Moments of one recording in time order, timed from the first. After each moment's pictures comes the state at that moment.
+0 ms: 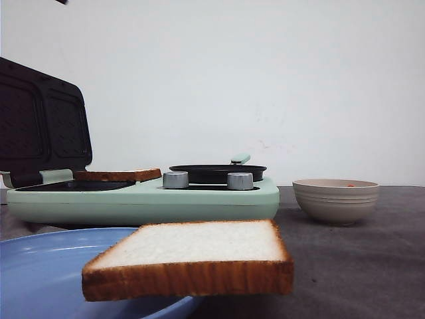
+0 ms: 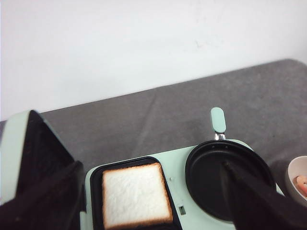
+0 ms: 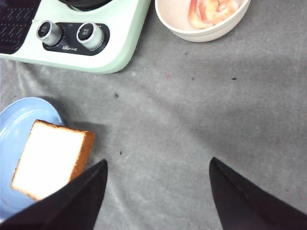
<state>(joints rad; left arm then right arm) -0.23 1.25 1.40 -0.50 0.13 0.03 0.10 0.69 0.75 -0.90 -0.42 0.21</state>
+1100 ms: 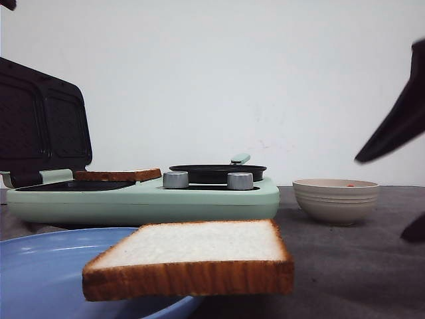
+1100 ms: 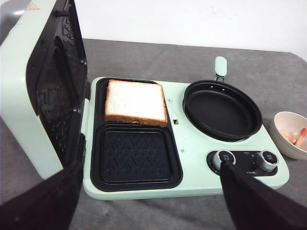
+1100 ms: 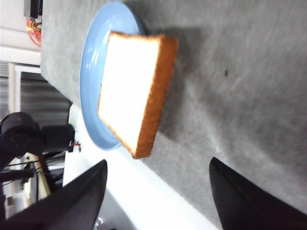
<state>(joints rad) -0.16 0.62 0.77 -0.50 0.16 -0.14 0.32 0.86 0.32 -0.34 -0.87 0.57</state>
